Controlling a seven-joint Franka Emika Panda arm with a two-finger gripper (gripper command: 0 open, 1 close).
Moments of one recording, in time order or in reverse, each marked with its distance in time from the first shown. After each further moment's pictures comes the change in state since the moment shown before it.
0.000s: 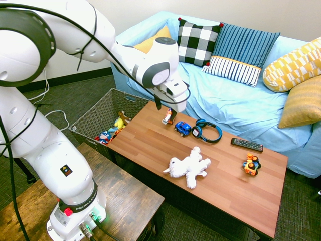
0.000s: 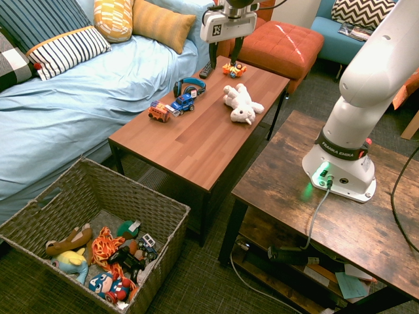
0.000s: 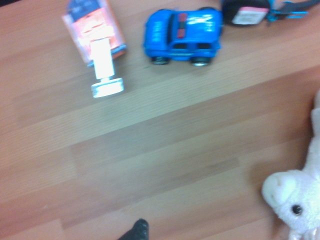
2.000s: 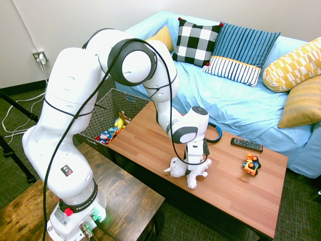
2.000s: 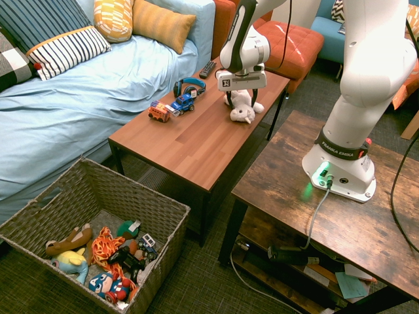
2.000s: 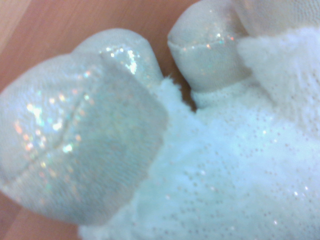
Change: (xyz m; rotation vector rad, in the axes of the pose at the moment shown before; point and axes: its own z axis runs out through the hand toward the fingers) arm 0.099 0.055 0.239 -0.218 -0.003 0.572
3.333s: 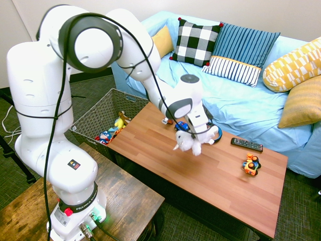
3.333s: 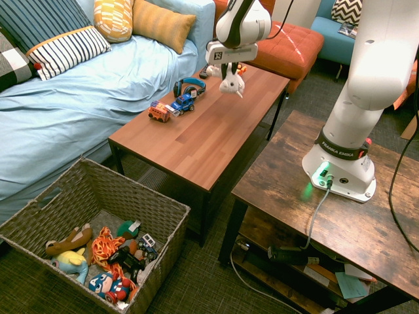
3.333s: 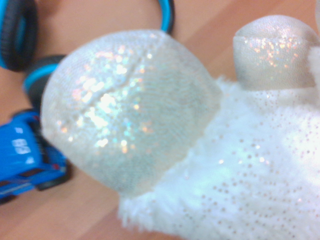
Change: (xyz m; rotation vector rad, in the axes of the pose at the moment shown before) arm -0.059 -0.012 -0.167 0.300 0.088 -0.347
